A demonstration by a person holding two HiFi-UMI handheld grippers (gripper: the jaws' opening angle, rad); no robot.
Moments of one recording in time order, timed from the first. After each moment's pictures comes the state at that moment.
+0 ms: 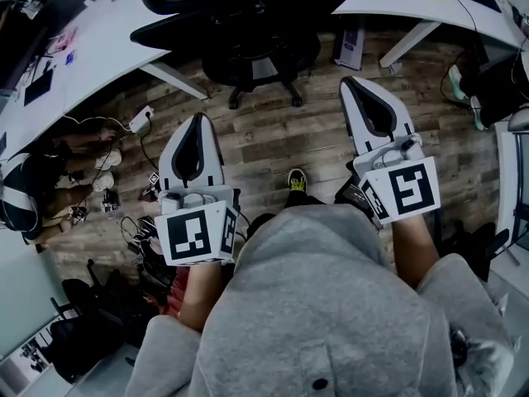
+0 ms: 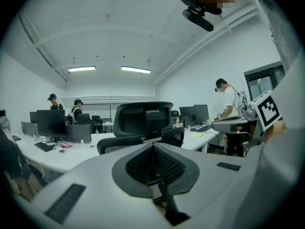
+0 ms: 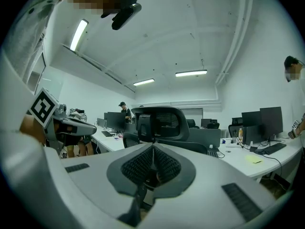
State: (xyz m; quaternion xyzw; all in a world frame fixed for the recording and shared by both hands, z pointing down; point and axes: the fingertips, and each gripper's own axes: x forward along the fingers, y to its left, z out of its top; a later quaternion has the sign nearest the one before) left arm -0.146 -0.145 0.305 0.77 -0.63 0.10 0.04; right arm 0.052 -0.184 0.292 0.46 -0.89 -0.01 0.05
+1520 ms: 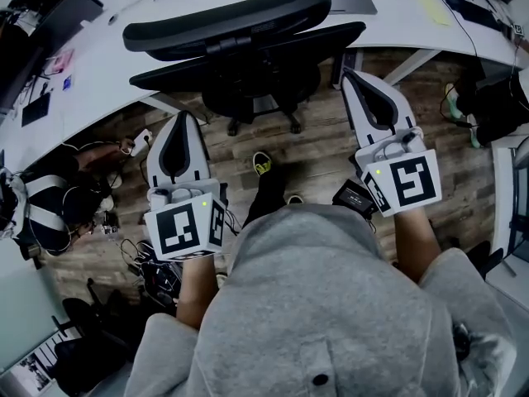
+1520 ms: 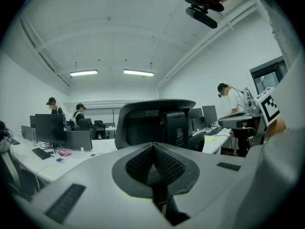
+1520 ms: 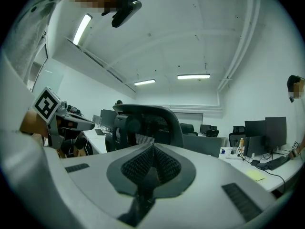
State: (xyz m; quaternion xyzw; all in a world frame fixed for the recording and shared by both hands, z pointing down) left arm -0.178 -0.255 0.291 0.76 -0.65 0.09 0.01; right arm 0.048 -0.293 0.275 0.46 -0.88 -0.05 0.06
